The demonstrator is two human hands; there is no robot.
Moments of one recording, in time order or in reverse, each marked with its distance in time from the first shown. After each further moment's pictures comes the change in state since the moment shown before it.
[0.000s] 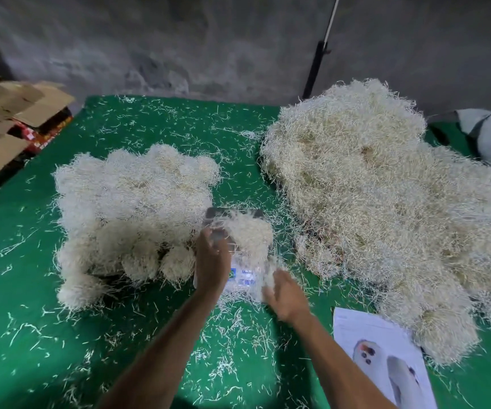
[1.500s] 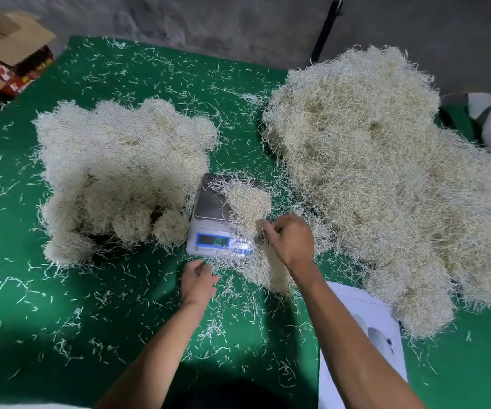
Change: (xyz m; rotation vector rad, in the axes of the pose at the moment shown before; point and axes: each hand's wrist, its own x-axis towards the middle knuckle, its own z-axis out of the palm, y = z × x) left_hand -0.063 -0.103 -0.014 -0.241 -0.115 -0.510; right_hand 0.015 -0.035 -0.069 -0.005 0.431 -0.075
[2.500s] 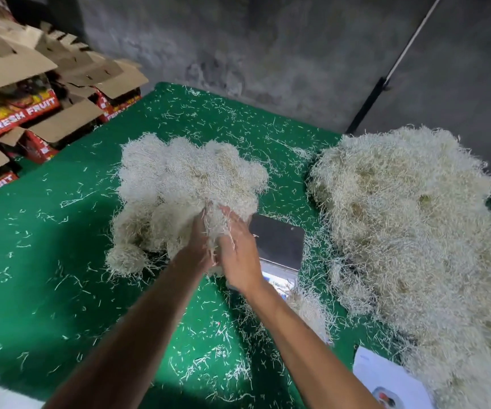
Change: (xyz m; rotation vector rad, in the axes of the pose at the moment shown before) left_hand -0.009 0.182 -0.094 -0.832 -0.271 -0.066; right_hand -0.025 -0.222 0.020 0.625 -0.274 -0.351
